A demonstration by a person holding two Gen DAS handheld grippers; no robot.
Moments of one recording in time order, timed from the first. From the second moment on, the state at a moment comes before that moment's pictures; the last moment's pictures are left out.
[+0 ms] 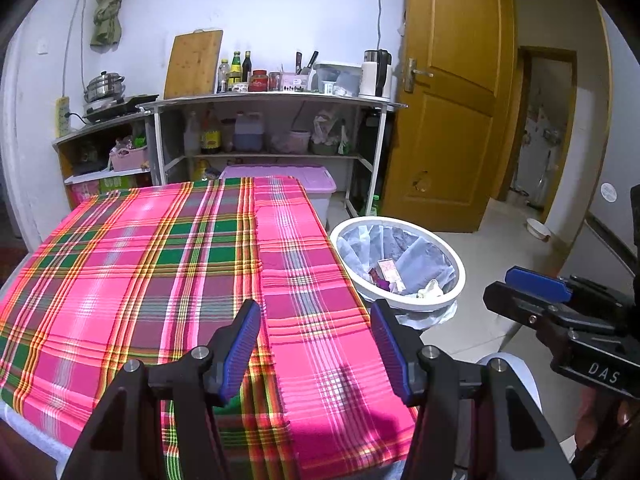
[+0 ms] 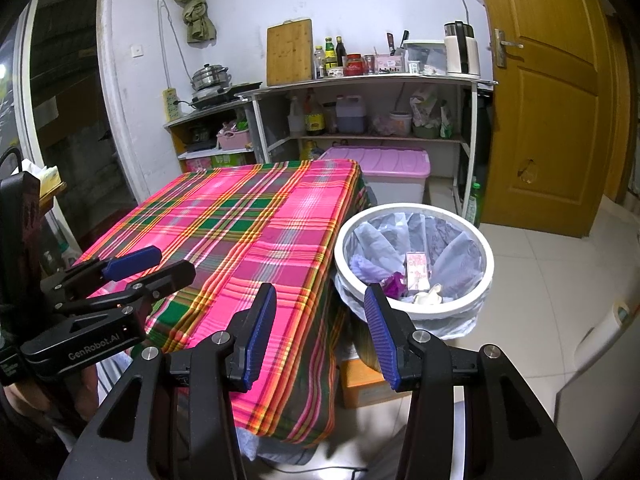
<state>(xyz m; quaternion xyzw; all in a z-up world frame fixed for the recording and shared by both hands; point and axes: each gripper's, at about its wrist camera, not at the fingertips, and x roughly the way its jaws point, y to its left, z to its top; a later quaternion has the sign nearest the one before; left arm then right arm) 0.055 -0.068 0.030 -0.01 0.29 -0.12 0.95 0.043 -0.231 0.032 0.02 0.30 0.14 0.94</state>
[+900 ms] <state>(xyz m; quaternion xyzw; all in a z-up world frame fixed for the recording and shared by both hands) 0.052 -0.066 0.031 -0.01 0.29 -0.12 0.95 0.043 -0.230 0.032 0.02 0.30 0.14 0.94</state>
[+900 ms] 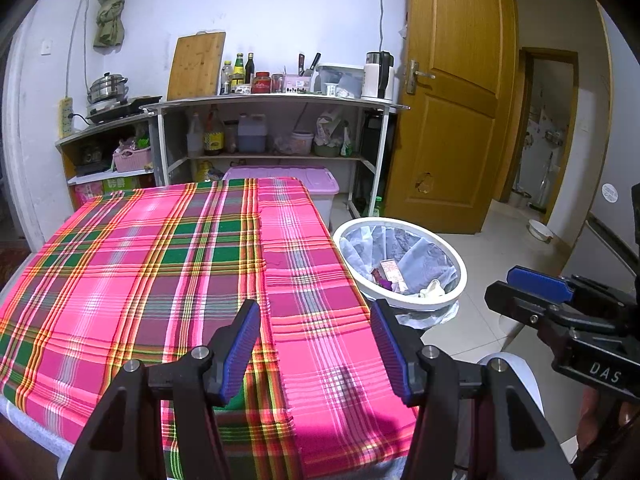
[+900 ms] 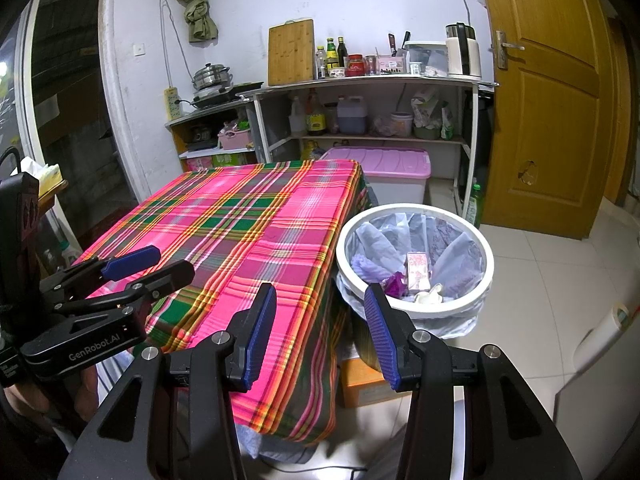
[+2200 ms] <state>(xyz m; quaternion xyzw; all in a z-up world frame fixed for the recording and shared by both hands) 0.054 -0.058 0.034 -0.01 0.29 -0.13 0.95 0.042 -0.228 0.033 0.02 0.30 0.14 0.94</state>
